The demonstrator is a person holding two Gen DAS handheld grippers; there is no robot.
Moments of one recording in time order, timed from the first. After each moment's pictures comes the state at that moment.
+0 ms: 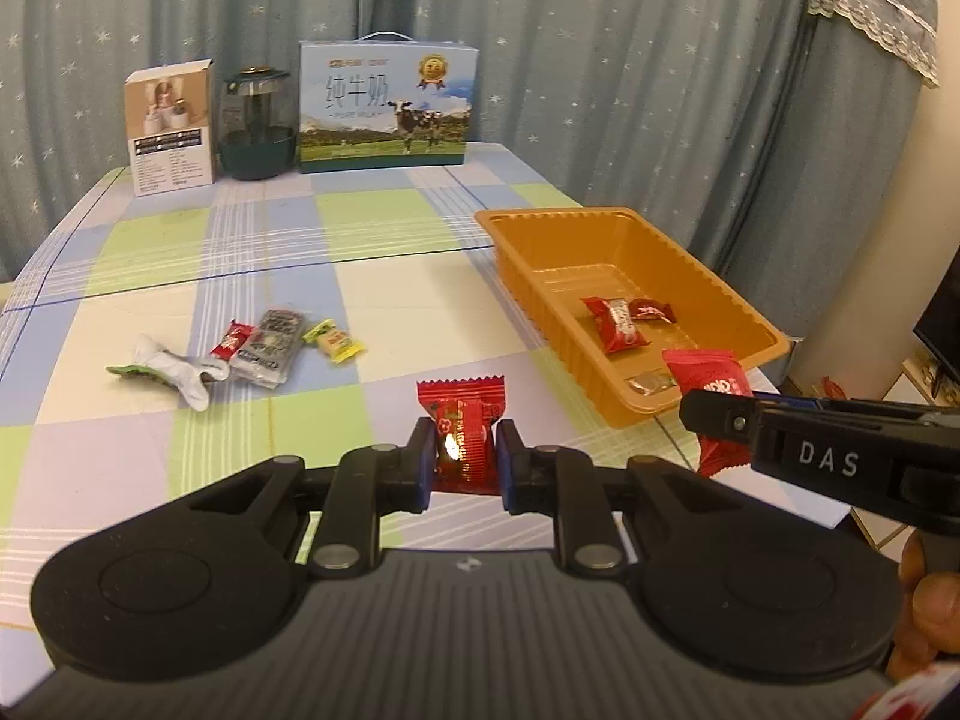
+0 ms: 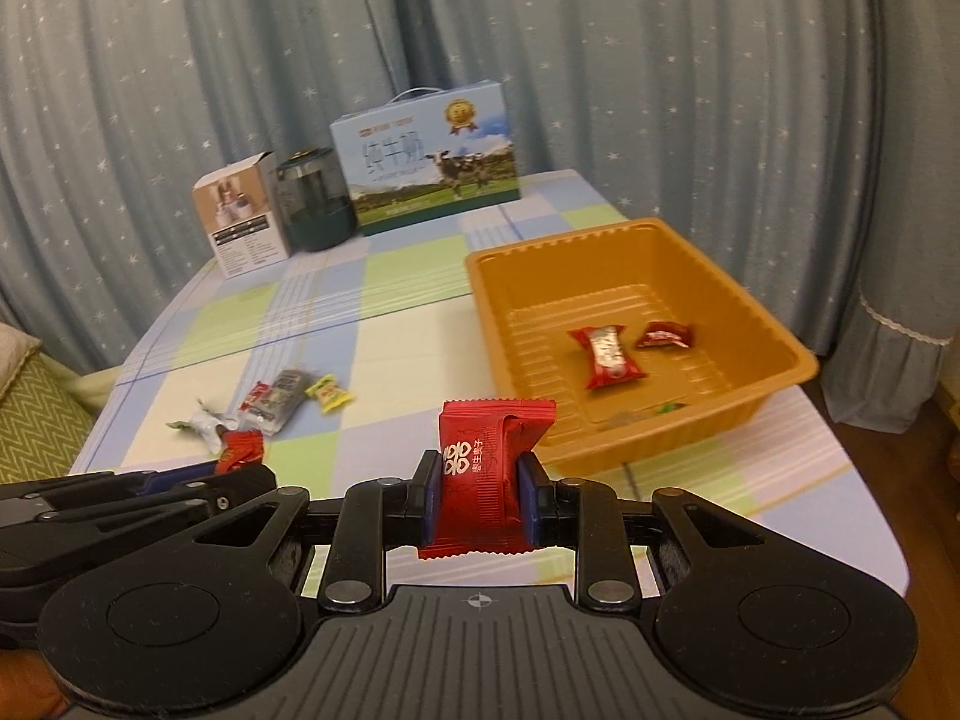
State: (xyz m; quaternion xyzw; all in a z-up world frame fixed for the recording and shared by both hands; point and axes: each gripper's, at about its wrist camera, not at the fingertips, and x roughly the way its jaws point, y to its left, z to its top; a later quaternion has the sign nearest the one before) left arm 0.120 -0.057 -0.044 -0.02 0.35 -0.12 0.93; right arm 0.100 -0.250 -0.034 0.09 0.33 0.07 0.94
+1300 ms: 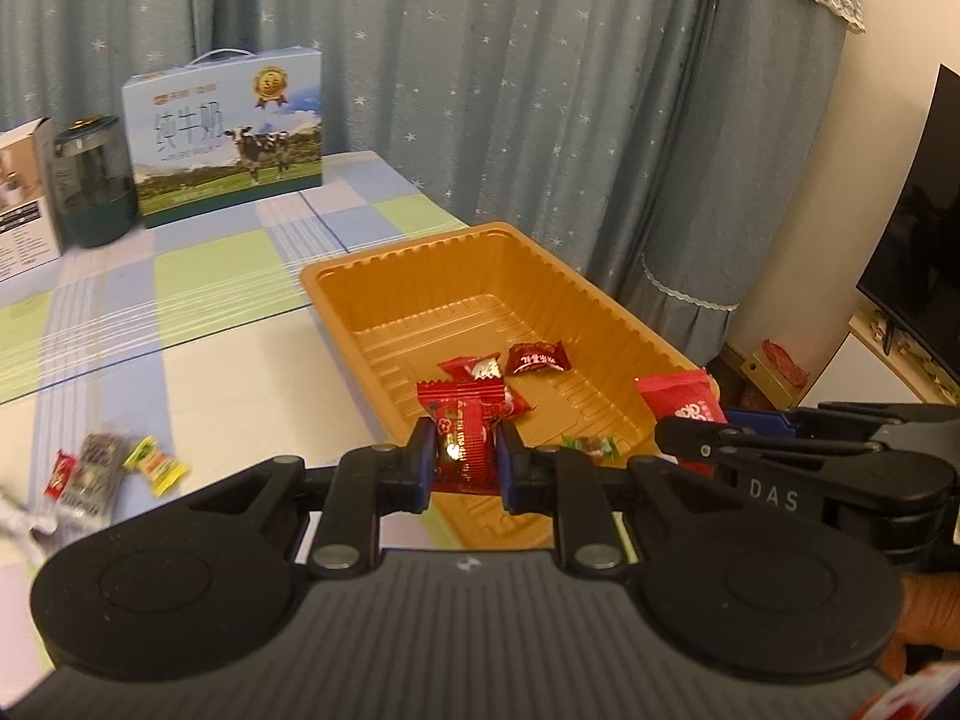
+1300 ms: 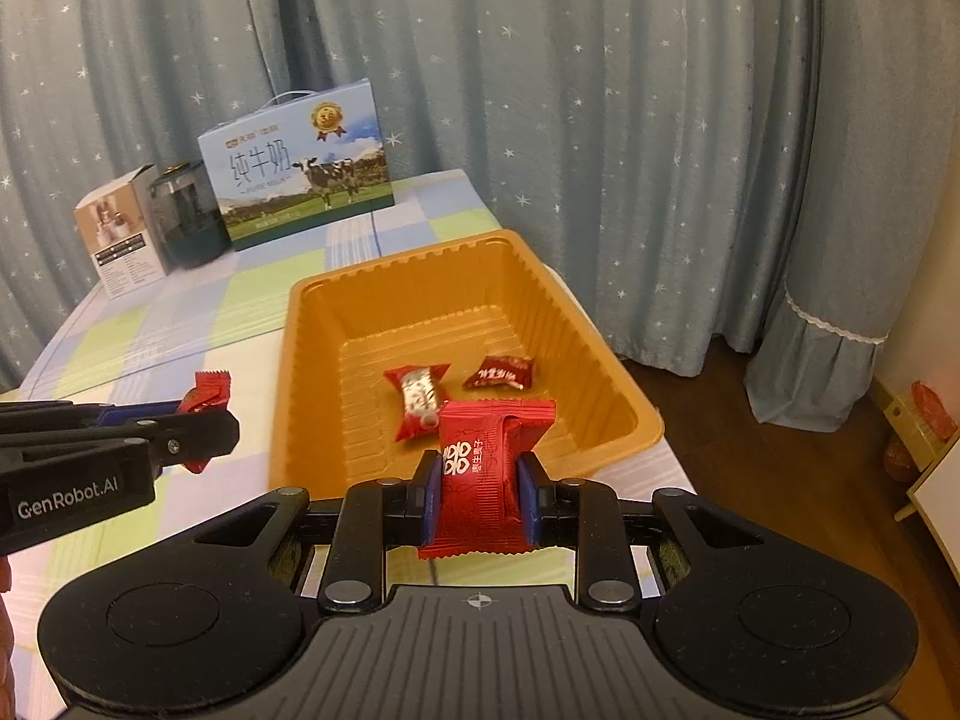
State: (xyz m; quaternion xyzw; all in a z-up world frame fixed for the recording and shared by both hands) left arm 0.212 -0.158 -0.044 0.02 0.35 -0.21 0.91; right arm 0.170 -0.345 -0.047 0.08 0.35 0.01 0.93
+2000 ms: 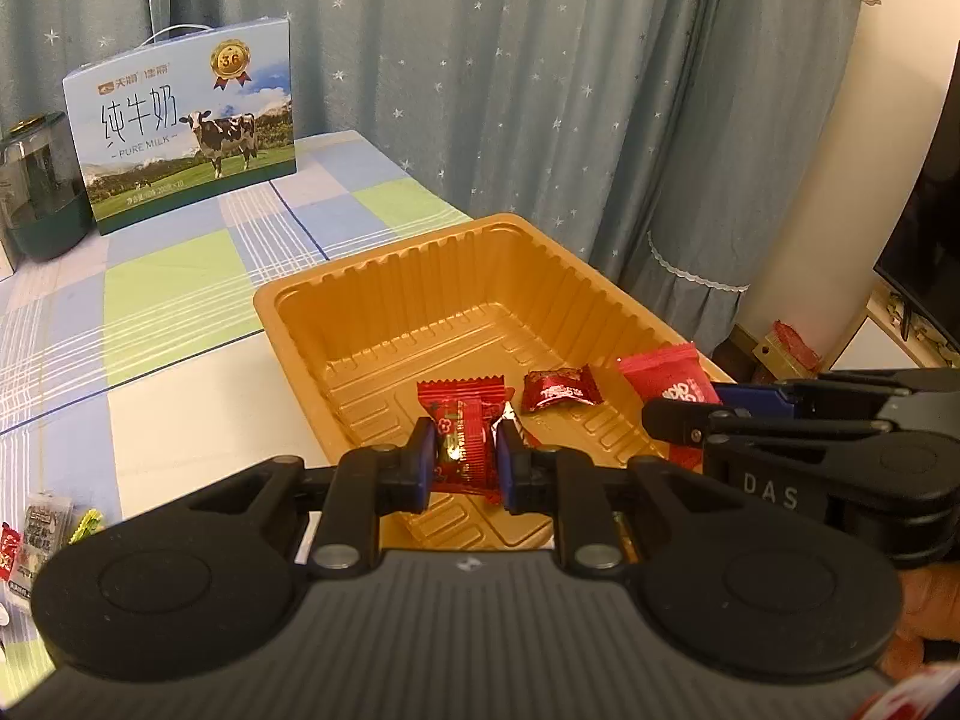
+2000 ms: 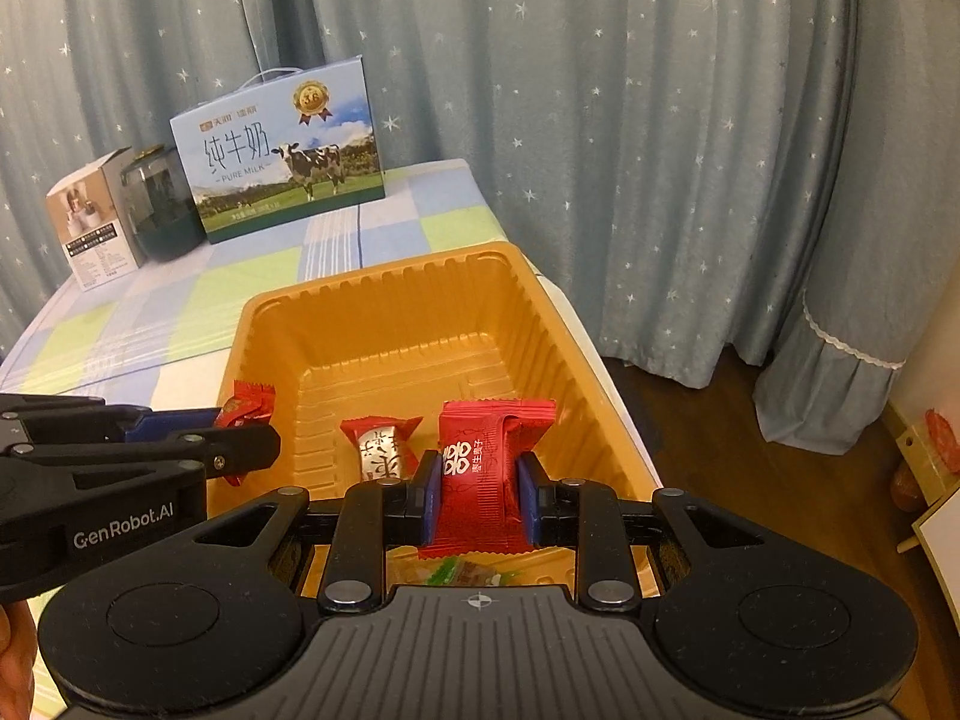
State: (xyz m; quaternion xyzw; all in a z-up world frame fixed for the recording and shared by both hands) left arm 0.285 -0.188 -0.073 0.03 0.37 -0.22 0.90; right arm 0.242 -0.358 -0.065 0.05 0.37 0.02 0.93
